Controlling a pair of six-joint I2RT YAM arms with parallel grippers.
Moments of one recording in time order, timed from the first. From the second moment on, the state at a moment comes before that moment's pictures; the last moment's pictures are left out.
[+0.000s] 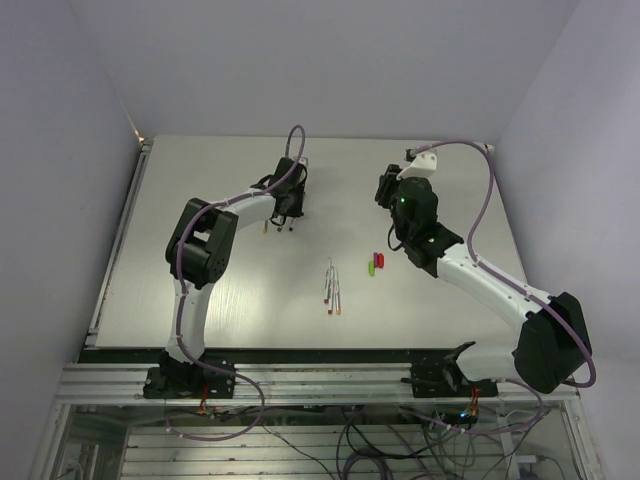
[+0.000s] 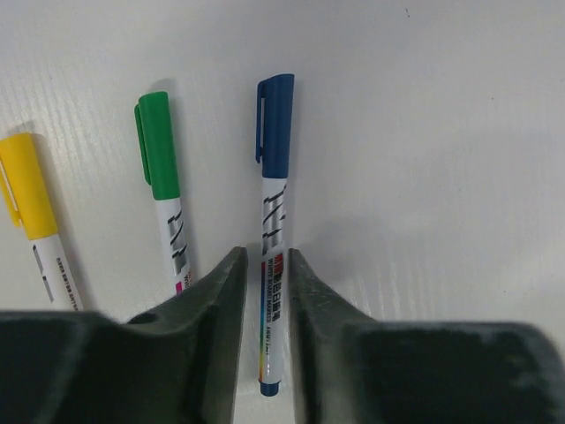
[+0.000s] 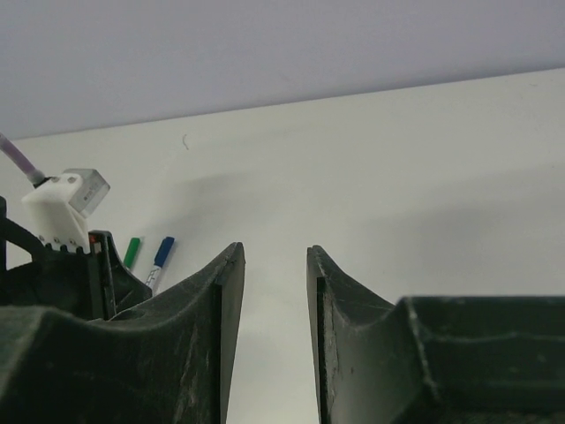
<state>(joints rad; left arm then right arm) -0.48 2.15 1.50 -0.17 -0.11 -0.24 0.57 1.32 0.93 0.25 0.54 0.25</state>
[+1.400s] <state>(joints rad) -0.75 1.72 1.18 -0.38 0.02 -0.23 0.42 1.29 0.77 0.10 0.54 0.45</state>
